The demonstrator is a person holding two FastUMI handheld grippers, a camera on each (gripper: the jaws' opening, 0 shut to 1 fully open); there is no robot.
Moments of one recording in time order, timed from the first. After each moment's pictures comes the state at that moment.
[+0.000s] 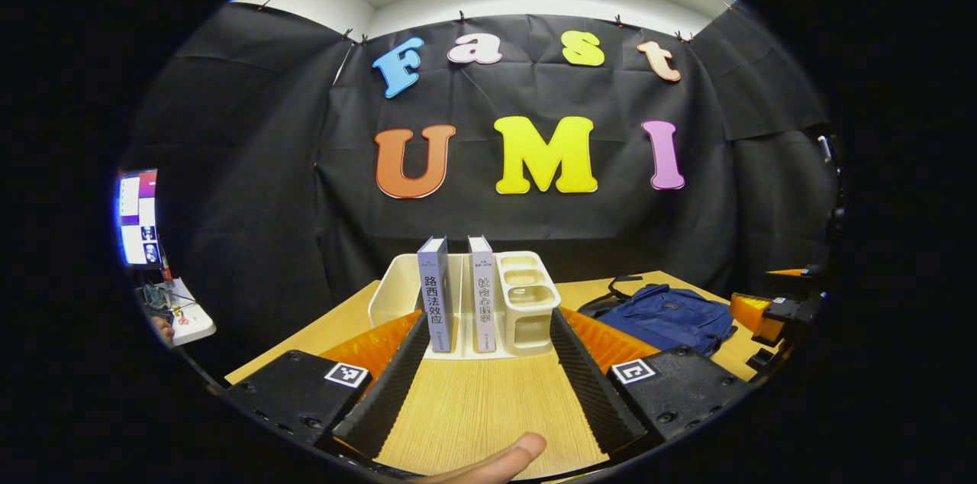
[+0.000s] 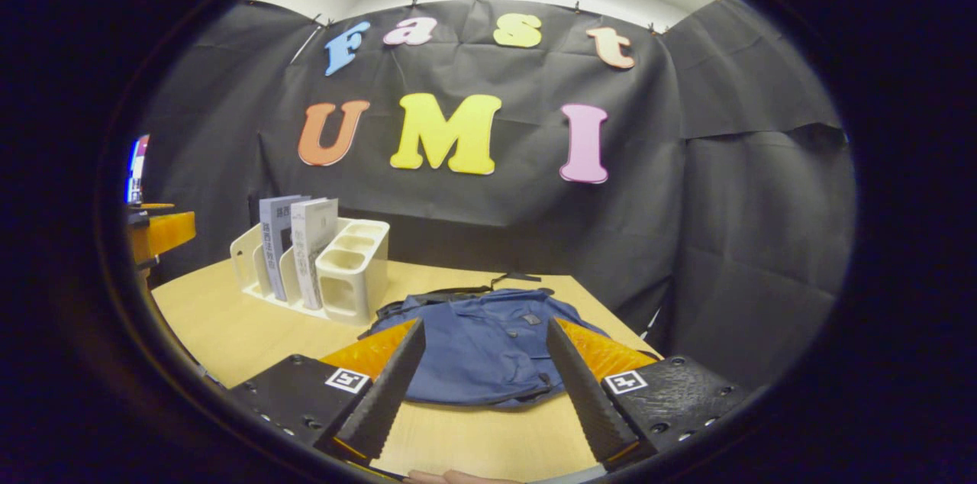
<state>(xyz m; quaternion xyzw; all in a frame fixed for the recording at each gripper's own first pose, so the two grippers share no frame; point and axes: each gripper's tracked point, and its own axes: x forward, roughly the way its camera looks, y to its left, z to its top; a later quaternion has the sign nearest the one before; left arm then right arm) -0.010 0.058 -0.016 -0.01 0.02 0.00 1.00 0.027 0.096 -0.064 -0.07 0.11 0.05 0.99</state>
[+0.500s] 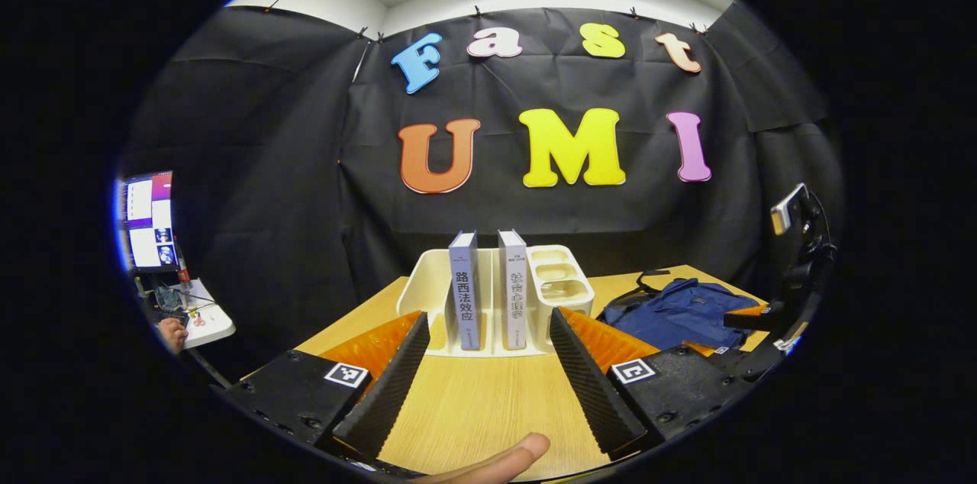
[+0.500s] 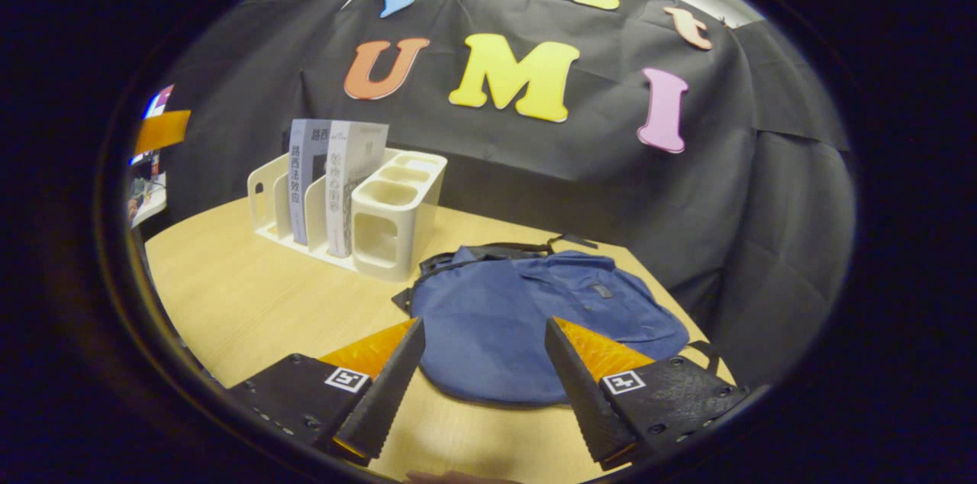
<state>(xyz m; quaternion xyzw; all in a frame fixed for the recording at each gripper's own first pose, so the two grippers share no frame) -0.006 0.099 -0.019 -0.01 0.03 0.06 1.00 0.071 0.188 -0.156 -0.15 0.20 0.11 0.96</state>
